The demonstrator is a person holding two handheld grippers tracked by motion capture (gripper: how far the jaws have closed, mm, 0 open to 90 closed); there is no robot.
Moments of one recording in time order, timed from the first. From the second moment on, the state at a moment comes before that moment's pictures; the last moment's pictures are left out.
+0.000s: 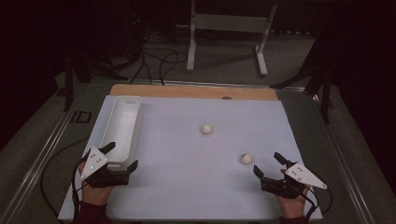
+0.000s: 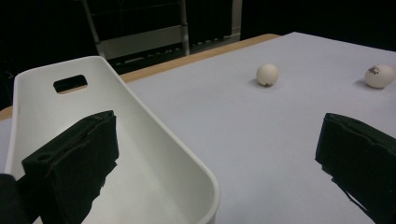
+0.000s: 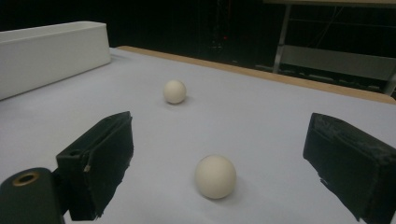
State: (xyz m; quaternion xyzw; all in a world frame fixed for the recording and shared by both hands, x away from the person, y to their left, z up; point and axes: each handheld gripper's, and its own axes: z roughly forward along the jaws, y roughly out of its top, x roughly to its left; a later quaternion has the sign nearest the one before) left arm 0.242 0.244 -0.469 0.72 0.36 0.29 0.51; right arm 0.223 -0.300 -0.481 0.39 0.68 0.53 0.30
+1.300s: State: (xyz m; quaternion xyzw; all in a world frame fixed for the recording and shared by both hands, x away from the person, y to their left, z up) left arm 0.264 0.196 -0.428 0.73 0.32 0.25 0.55; right arm 0.210 -0.305 -0.482 0.41 0.67 0.53 0.32
